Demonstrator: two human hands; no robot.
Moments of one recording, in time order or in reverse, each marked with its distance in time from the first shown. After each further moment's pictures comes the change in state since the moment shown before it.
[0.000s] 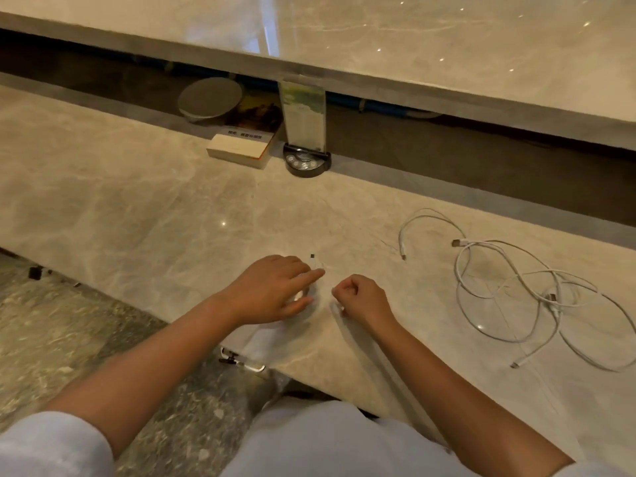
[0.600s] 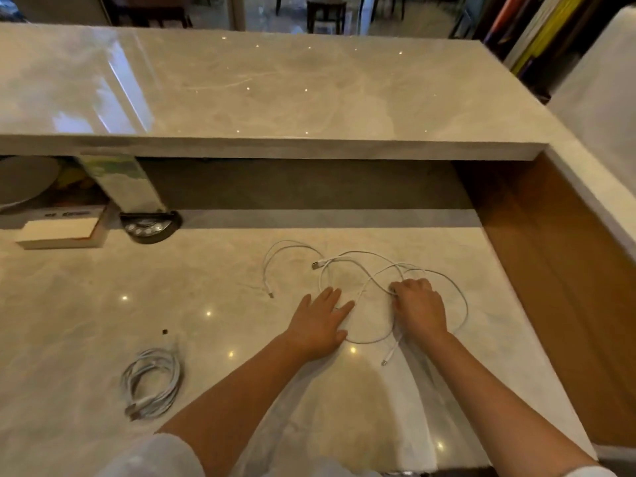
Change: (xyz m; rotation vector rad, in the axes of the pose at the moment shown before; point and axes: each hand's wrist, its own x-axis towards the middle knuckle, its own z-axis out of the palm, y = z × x) left_hand 0.220 0.159 0.077 -0.122 -0.483 -0.040; right_hand -0.014 0.149 -0.233 -0.892 0.505 0.106
